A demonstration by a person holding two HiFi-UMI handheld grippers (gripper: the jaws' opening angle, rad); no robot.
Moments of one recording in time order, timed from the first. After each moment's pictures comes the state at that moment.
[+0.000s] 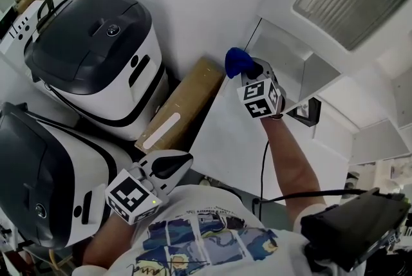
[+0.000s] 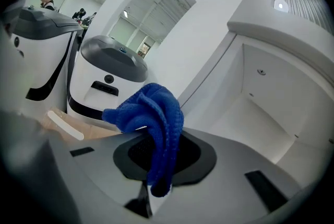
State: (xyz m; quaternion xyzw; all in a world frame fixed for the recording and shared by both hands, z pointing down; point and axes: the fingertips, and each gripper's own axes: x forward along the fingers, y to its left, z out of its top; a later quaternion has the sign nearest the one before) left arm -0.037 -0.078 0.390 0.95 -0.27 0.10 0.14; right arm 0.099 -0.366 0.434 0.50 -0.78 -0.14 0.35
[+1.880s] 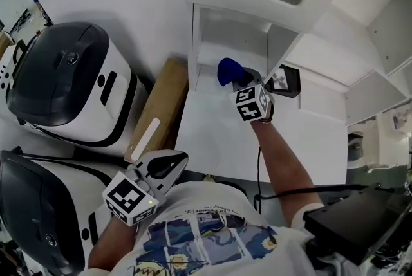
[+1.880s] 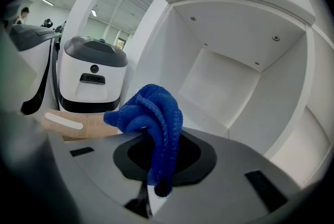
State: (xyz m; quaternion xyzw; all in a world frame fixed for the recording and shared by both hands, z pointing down) left arm 0.025 -0.071 0.391 0.97 -0.18 0.13 0.12; right arm 0.221 -0.311 0.494 0.59 -0.74 -0.02 0.33
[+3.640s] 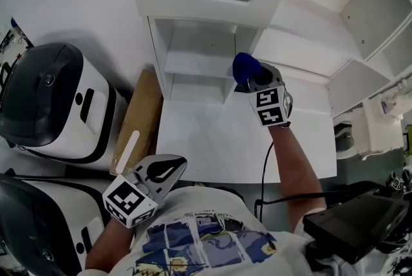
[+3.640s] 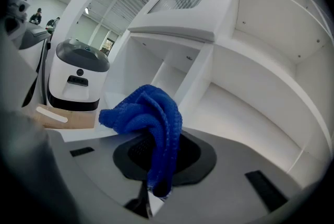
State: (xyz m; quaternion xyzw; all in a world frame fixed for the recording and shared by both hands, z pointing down) left arm 0.096 -0.063 0.393 0.98 -0.11 0.14 0.11; right arm 0.350 -0.262 0.403 0.65 -0.69 -0.07 0.30
